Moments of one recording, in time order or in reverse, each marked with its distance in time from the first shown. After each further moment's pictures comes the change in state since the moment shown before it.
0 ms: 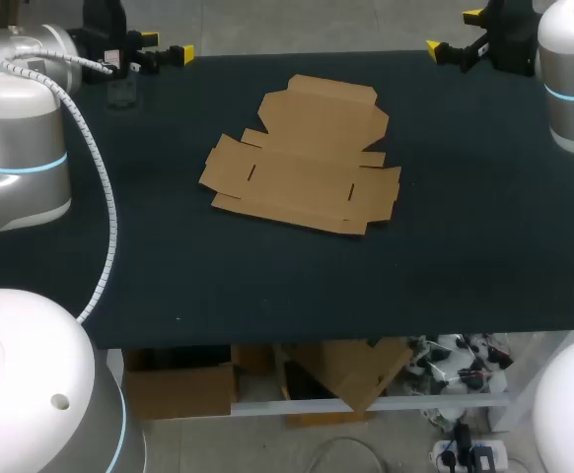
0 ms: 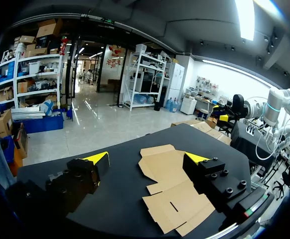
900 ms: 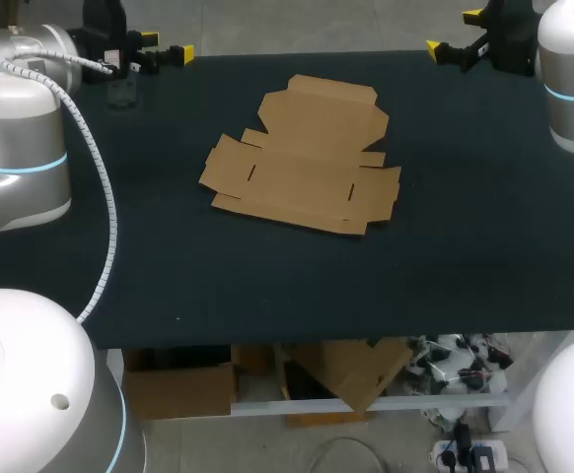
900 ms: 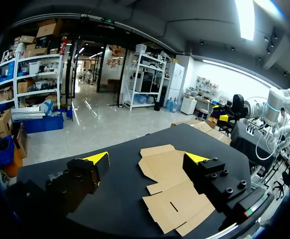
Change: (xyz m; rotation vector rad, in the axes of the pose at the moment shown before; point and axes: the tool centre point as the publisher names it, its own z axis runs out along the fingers) left arm 0.000 0.000 0.000 0.000 0.000 0.000; right arm 0.000 0.000 0.000 0.000 0.000 0.000
